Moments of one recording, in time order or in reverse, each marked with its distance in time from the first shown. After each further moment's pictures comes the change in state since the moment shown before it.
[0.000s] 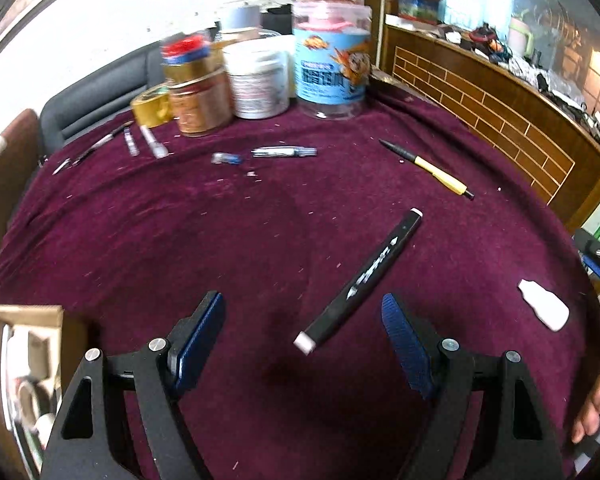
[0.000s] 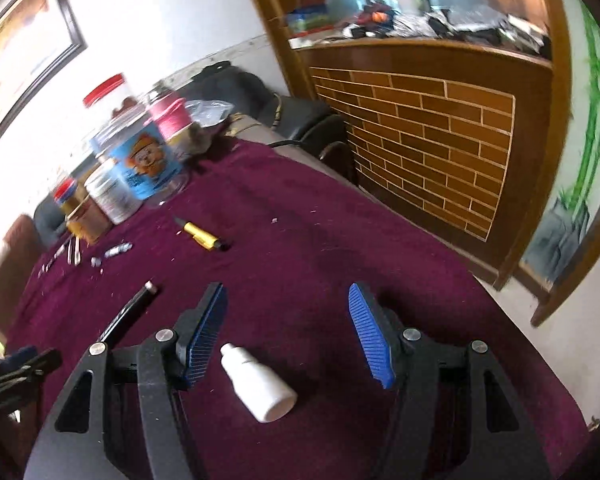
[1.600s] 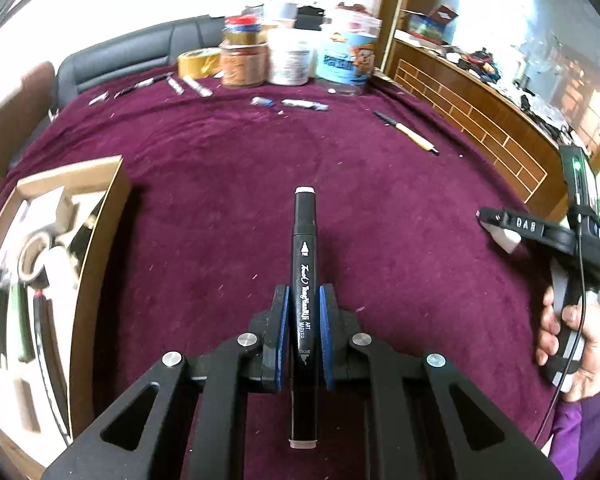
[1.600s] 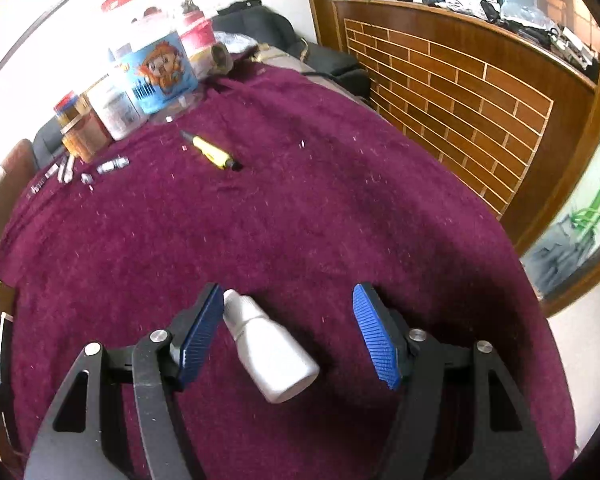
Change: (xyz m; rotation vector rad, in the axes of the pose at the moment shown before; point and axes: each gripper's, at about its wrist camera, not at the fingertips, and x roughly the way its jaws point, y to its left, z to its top) left arm -0.080 0.033 -0.111 -0.152 -0.012 -0.083; right arm 0.031 0.032 -0.031 -0.236 0.230 -0.061
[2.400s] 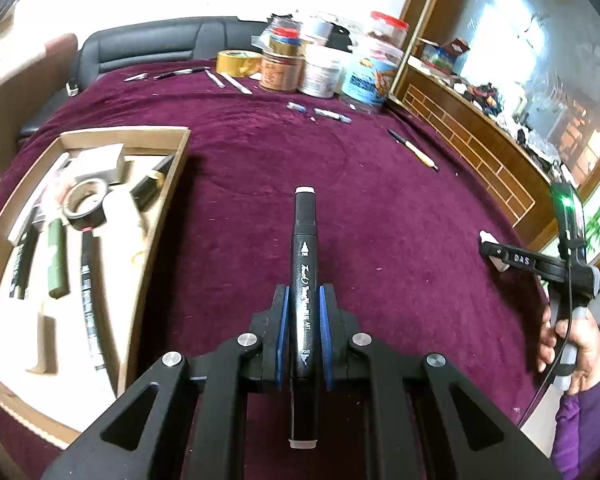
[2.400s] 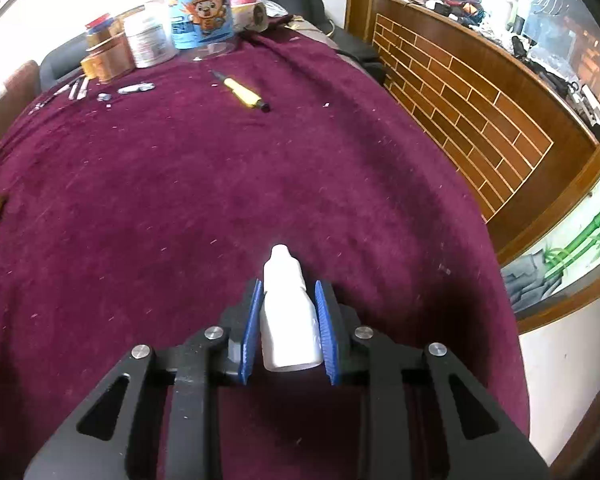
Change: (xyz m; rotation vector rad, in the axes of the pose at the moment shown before) left arm -0.054 0.047 -0.041 -0.107 -0.061 -0.050; right arm -0.027 0.022 -0.031 -0.199 0.079 -0.028
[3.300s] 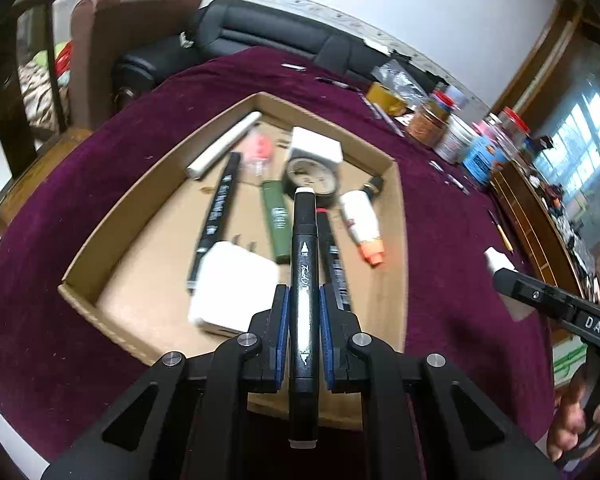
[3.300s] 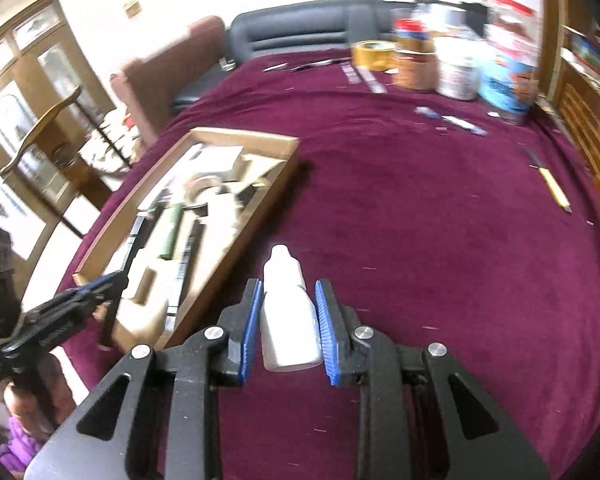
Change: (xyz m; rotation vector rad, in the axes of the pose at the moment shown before) left arm -0.059 0.168 -0.034 -0.370 -0.068 0.125; right arm -0.091 0.271 -0.022 -0.376 0.027 0.514
